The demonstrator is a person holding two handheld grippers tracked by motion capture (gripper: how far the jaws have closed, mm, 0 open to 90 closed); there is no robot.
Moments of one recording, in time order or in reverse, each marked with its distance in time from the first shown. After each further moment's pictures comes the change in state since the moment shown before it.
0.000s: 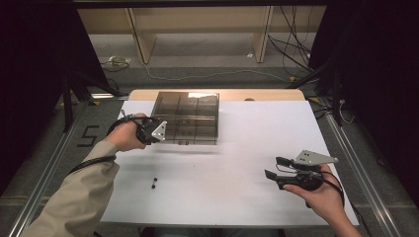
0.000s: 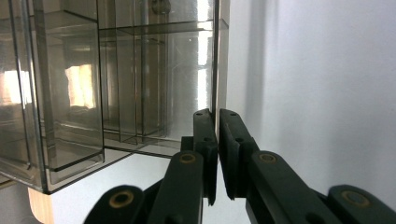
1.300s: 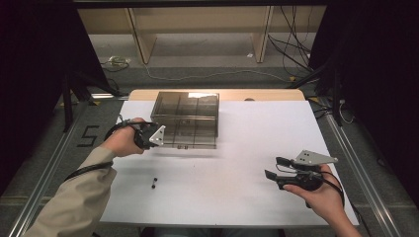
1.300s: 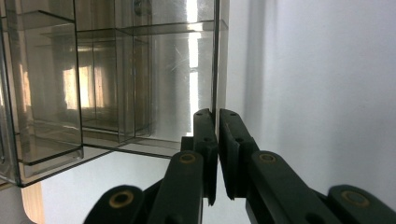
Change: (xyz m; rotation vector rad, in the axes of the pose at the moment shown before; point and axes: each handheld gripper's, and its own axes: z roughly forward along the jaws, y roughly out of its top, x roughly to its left) left arm -0.014 -0.003 -0.003 -0.009 0.003 0.004; right arm 0.000 0.000 0.000 0.005 -0.001 0.001
